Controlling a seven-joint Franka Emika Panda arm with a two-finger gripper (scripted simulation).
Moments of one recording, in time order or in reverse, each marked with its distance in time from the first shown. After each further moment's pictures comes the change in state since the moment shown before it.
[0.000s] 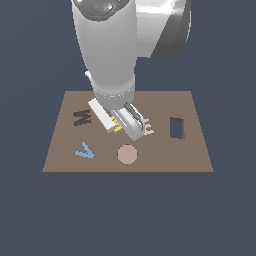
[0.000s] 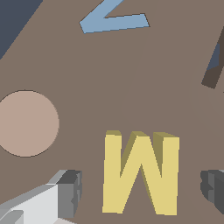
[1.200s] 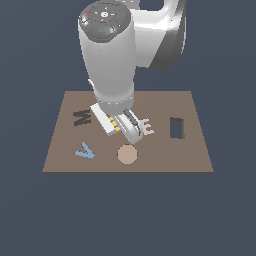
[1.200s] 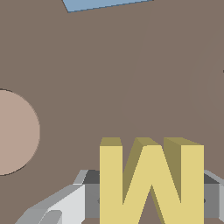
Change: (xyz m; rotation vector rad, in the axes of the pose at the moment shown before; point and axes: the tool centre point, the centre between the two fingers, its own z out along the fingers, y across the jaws) arm 0.000 0.001 0.024 0.002 0.000 0.037
